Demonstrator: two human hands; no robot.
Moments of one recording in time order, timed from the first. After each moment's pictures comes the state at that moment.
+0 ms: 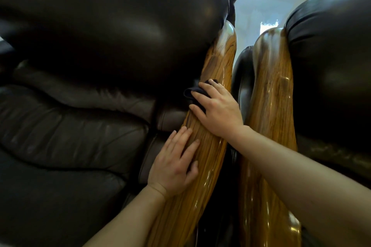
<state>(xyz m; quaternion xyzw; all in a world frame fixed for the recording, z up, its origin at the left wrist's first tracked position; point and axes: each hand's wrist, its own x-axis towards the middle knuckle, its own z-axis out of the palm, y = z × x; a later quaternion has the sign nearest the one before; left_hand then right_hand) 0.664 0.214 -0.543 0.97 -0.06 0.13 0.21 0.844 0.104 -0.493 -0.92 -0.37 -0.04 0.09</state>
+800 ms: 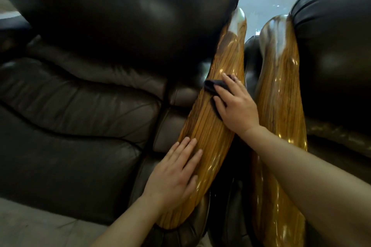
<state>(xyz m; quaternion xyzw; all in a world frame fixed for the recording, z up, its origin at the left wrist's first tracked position) 0.527 0.220 -0.558 0.98 -0.08 0.00 0.16 0.751 0.077 -0.508 -0.93 -0.34 -0.10 0.12</state>
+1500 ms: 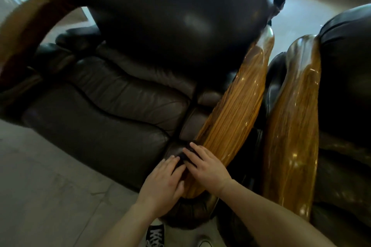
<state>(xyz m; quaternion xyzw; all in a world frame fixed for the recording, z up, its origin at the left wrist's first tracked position) 0.411 0.225 -0.528 0.97 0.11 -0.10 0.19 0.559 0.085 -0.545 -0.75 -0.66 0.01 0.01</state>
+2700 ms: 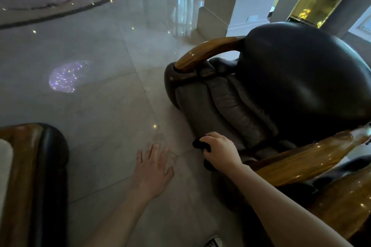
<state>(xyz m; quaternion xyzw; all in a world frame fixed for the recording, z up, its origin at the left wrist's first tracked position) 0.028 0.174 -0.294 0.83 0.55 -0.03 0.11 0.270 0.162 -0.250 -0.71 -0.68 0.16 0.12</state>
